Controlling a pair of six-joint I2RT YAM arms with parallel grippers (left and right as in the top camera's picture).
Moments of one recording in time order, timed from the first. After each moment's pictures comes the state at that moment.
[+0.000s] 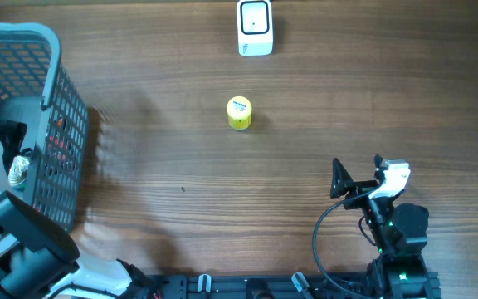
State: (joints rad) left arm 0.67 1.74 1.33 -0.82 -0.31 -0.69; right arm 0.06 0.26 0.01 0.02 -0.13 0.20
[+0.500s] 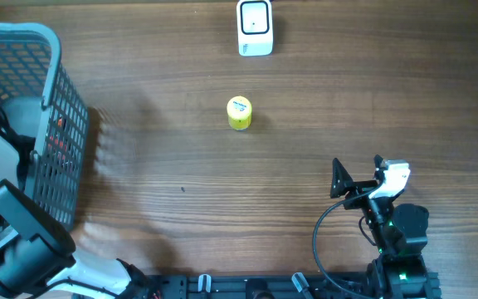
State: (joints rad) left arm 0.67 1.78 1.15 -0.64 -0.34 -0.70; right arm 0.06 0.26 0.01 0.02 -0.13 0.20
